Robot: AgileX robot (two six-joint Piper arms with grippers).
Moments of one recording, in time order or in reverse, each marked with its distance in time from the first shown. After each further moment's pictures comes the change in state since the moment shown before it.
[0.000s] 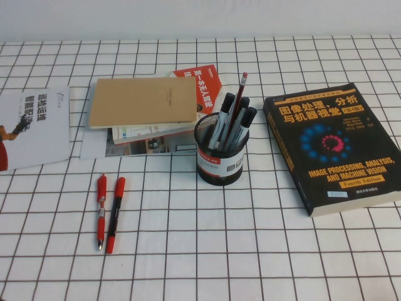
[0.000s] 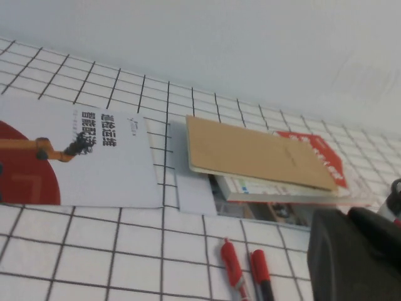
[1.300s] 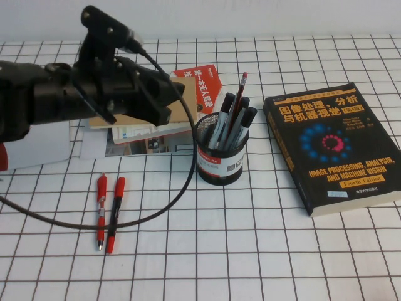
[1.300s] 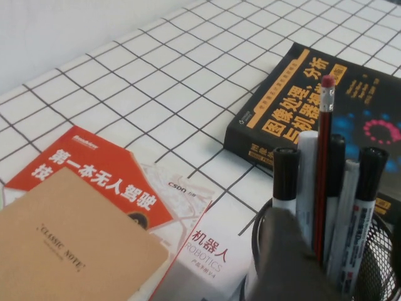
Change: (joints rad) right arm 0.000 0.000 0.000 0.000 0.000 0.000; left arm -0.223 1.390 -0.897 -1.079 0.276 1.654
